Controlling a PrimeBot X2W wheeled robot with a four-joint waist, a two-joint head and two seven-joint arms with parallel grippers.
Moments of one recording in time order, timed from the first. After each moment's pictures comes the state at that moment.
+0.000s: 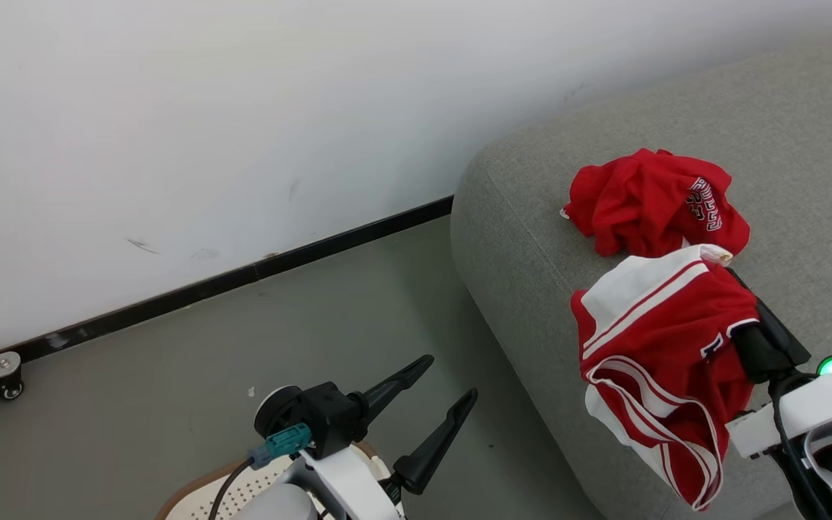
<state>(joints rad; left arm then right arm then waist) -0.40 0.16 -0.84 0.23 -0.64 -0.13 -0.24 -0.15 -0.37 0.19 0.06 0.49 0.12 -0.25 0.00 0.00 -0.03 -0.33</state>
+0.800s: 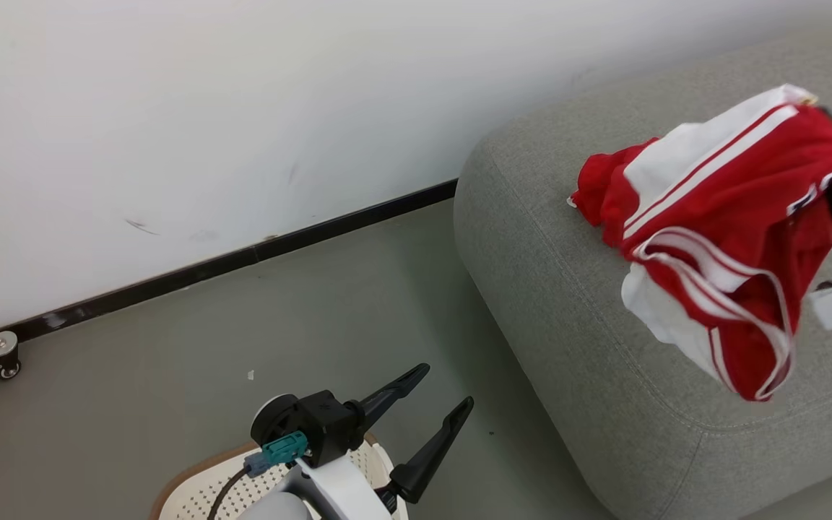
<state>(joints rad) -0.38 0.17 -0.84 0.23 -0.64 -0.13 -0.24 -0.39 -0.52 0.18 0.01 0.45 0.12 -0.26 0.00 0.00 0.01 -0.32</state>
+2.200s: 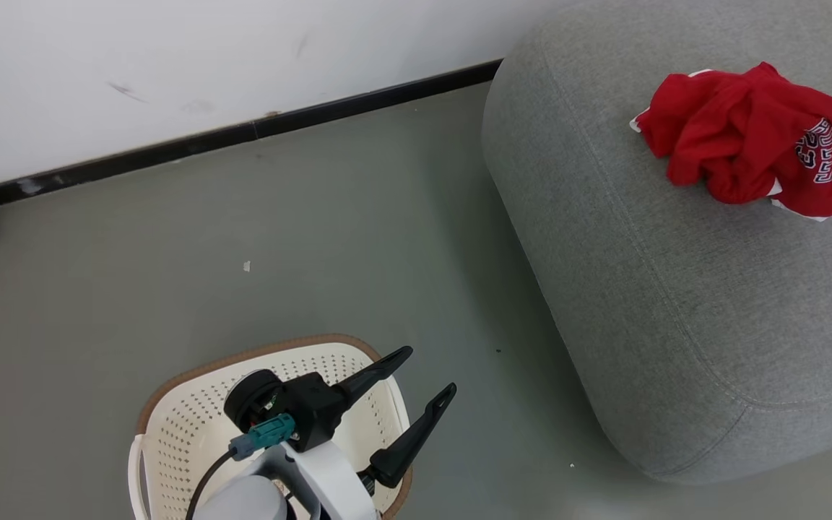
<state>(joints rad) -0.41 0.26 -0.84 0.11 -0.61 -0.10 -0.15 -0.71 -0.81 0.05 0.31 0.55 0.12 -0.26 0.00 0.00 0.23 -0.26</state>
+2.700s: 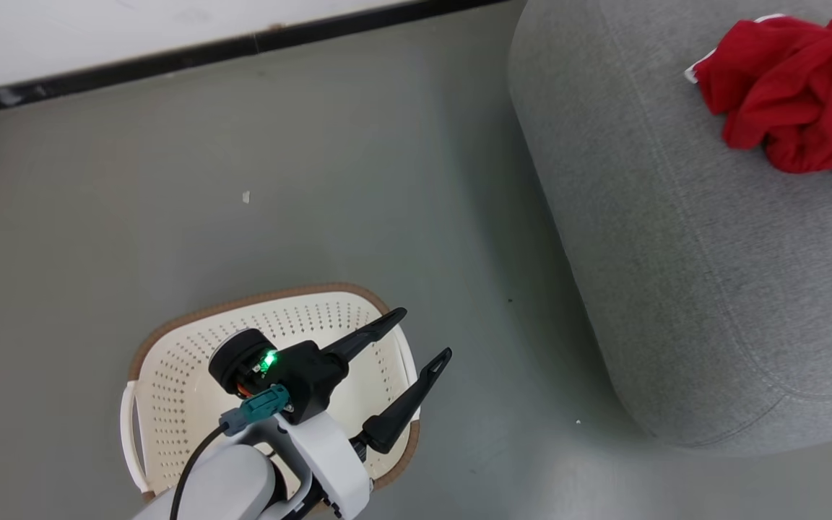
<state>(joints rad) -0.46 0.30 -0.82 0.04 -0.57 -0.07 -0.10 -0.87 -0.86 0.03 0.44 0.54 0.13 -0.26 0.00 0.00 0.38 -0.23</state>
